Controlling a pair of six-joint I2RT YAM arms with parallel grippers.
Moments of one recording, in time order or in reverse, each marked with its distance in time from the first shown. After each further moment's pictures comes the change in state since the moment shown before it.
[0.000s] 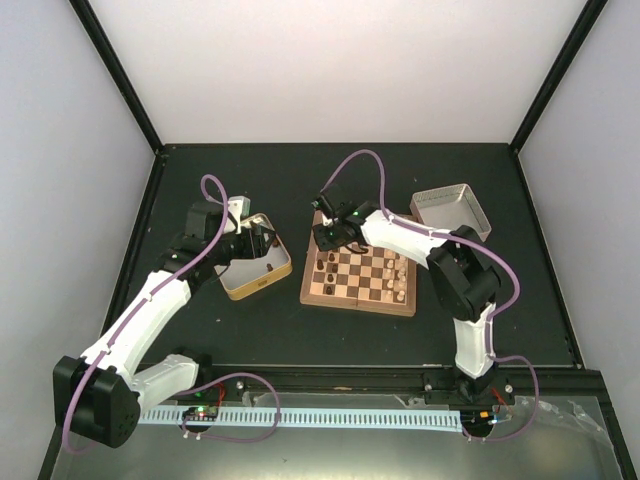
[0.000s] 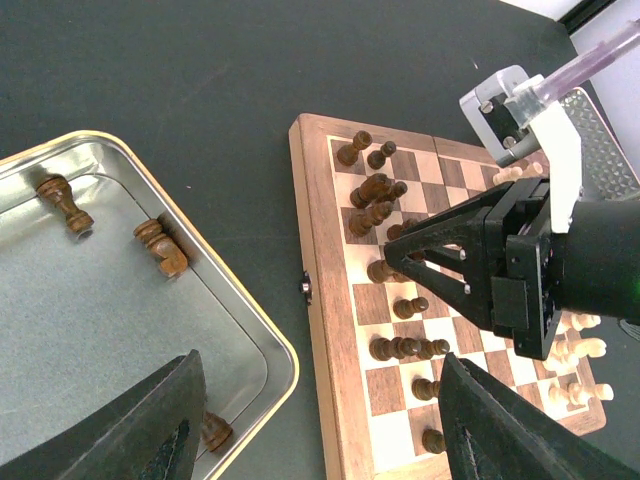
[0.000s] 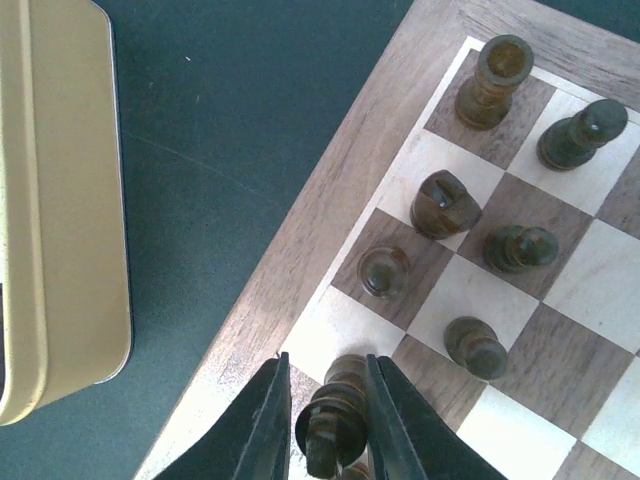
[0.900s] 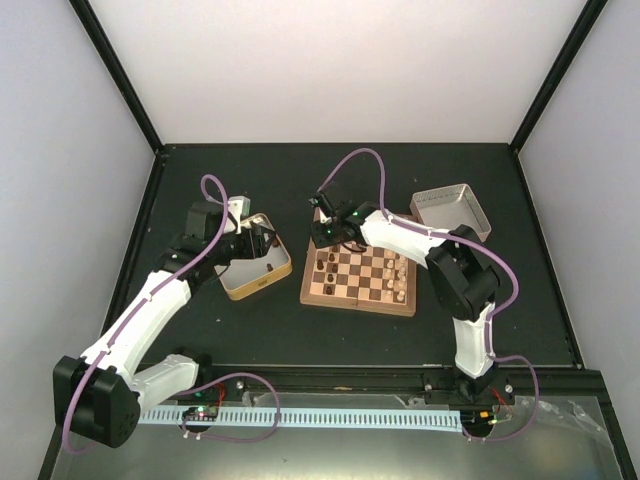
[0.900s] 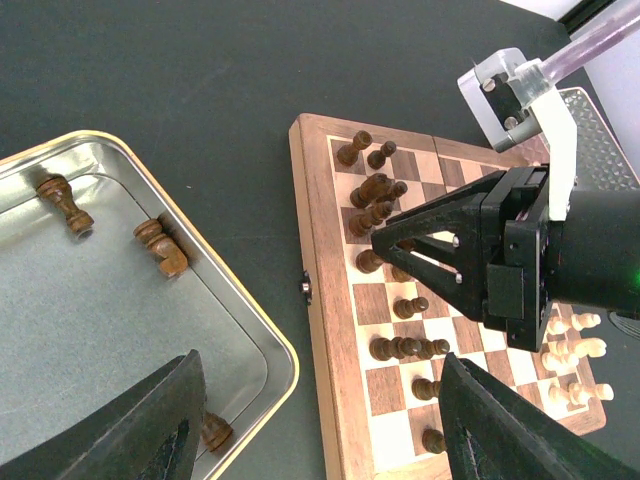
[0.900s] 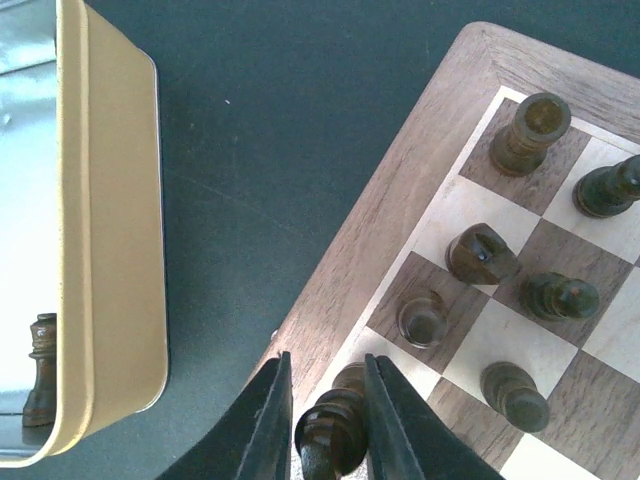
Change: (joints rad) left arm 0.000 0.000 0.000 0.000 0.000 0.000; right arm 0.000 0.010 0.002 0.071 -0.031 0.014
